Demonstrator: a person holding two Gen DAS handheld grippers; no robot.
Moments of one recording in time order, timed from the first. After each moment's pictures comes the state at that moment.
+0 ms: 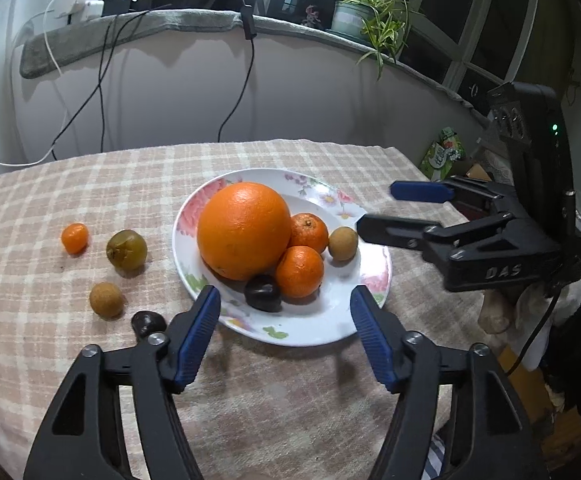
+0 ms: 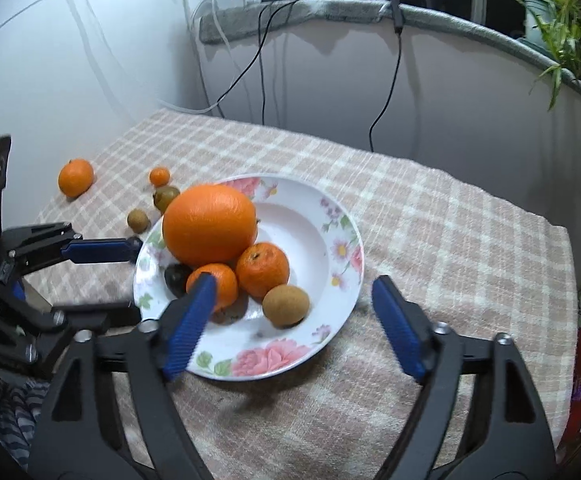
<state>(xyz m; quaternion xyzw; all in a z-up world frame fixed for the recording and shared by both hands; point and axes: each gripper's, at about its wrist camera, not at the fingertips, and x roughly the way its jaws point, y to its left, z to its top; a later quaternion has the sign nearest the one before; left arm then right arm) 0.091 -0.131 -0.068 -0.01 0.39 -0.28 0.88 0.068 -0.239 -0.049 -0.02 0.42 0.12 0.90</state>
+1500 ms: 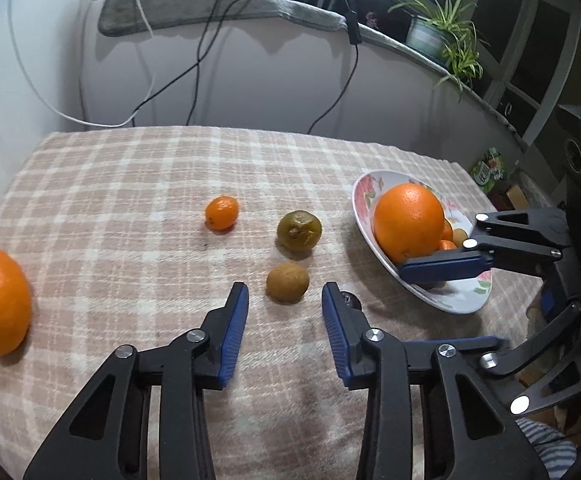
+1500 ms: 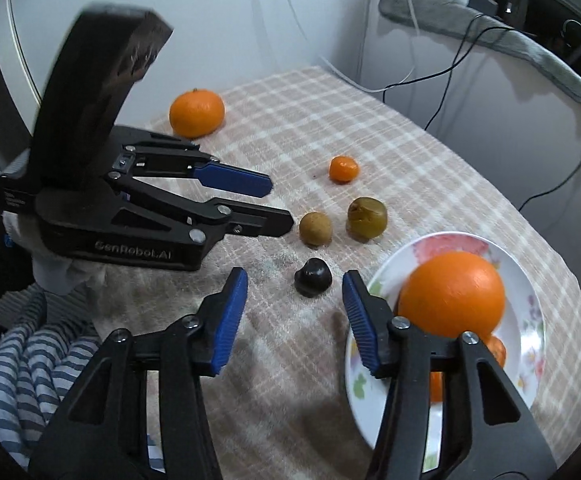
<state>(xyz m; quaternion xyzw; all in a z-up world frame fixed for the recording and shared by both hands) 0.127 -0.017 -0.088 -0.03 0.41 -0.23 0.88 0.081 -0.068 -0.063 -0.15 0.45 0.30 0.83</state>
